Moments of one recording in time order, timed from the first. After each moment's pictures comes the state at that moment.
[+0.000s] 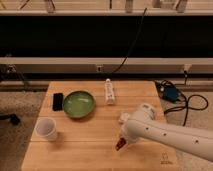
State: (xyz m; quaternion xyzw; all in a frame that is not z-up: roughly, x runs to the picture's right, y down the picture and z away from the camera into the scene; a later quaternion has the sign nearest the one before) arm 0.112 0.263 0.731 -0.25 -0.17 -0.32 0.90
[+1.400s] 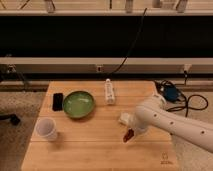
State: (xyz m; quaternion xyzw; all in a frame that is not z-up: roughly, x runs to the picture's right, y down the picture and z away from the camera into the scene) arm 0.146 0.225 0.747 -0.26 -0.17 -0.31 0.90
